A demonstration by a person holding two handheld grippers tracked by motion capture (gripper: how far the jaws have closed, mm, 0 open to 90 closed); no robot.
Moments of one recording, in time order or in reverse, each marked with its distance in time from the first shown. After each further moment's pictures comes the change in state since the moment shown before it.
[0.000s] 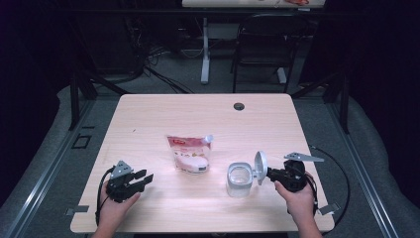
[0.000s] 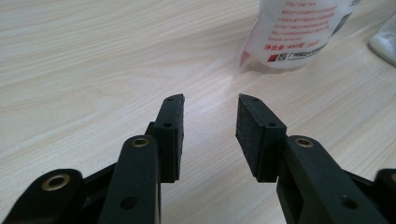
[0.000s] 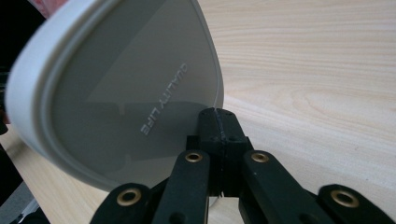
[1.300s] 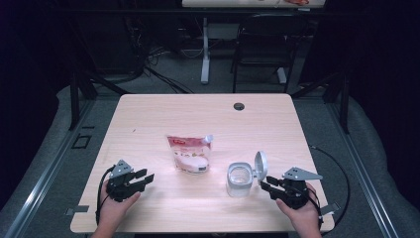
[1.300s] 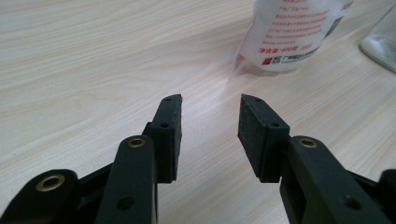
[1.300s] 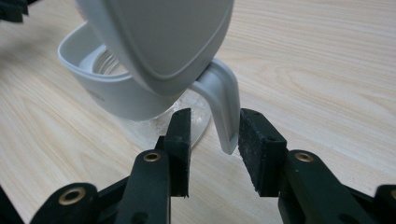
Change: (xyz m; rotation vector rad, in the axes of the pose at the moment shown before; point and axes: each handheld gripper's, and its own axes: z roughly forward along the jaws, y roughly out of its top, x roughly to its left) left arm 0.002 0.002 0.000 -0.010 -0.024 0.004; right arm 0.004 -0.039 -0.008 0.021 -0.096 -0.240
